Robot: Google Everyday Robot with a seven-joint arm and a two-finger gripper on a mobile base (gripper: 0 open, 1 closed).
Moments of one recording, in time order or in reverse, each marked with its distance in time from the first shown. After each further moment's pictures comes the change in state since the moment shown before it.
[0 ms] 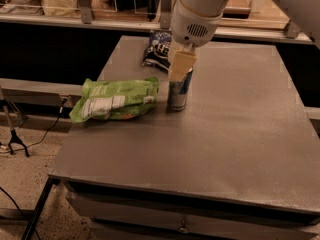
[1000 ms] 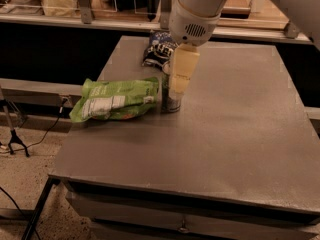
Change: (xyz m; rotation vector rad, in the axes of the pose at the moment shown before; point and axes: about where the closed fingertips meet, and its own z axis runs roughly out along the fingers) arm -0.004 -0.002 0.001 0.010 -0.008 -0.003
